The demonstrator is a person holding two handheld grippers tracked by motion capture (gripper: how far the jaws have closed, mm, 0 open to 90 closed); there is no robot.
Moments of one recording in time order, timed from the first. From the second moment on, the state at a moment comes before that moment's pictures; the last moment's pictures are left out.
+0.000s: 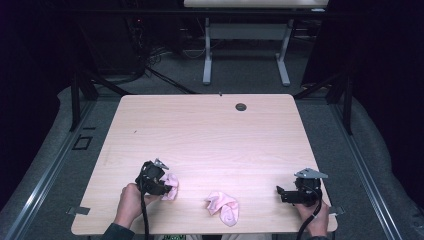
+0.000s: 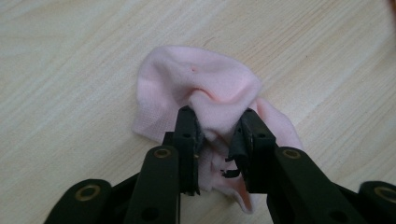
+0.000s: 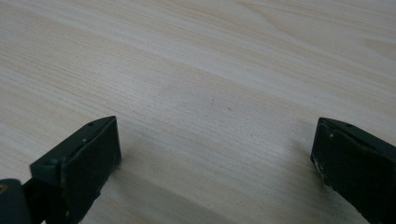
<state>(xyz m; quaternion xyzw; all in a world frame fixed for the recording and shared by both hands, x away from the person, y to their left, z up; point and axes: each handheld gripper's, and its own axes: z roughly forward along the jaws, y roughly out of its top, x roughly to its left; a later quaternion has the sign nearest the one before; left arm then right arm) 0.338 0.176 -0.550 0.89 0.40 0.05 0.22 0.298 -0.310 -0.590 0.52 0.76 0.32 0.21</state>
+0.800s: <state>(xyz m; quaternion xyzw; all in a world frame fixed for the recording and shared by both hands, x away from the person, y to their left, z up) 0.382 0.079 -0.485 0.90 0.31 0.07 0.28 0.298 -0.310 -0.590 0.52 0.76 0.32 0.21</state>
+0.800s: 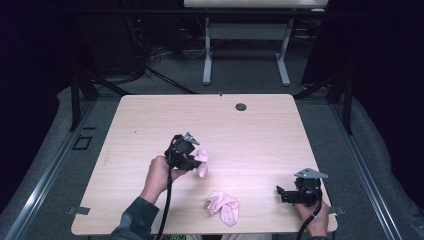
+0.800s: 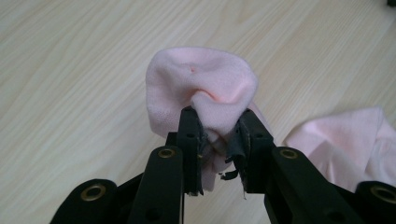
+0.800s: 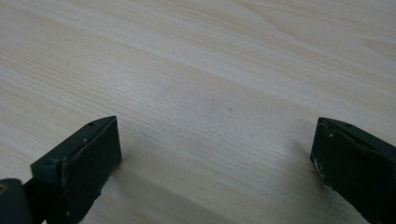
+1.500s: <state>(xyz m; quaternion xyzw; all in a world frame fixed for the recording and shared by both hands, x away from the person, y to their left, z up) 0.413 0.036 -0.531 0.90 0.32 0.03 0.29 0.298 -0.310 -0.590 0.52 0.76 0.32 0.21</state>
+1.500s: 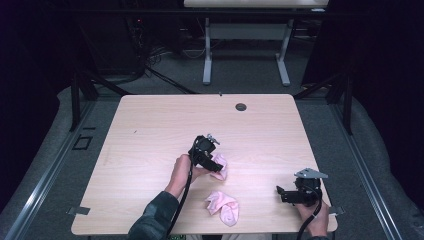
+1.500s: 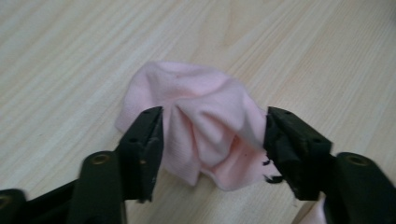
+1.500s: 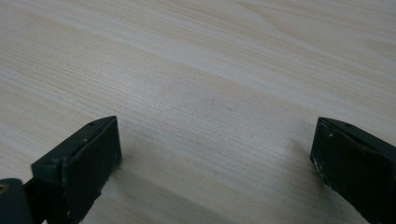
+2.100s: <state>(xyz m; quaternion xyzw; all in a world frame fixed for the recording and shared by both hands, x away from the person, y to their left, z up) 0.347 0.102 -0.489 0.89 0.33 0.07 0.31 0.291 -0.298 -0.574 0.53 0.77 0.32 0.18</state>
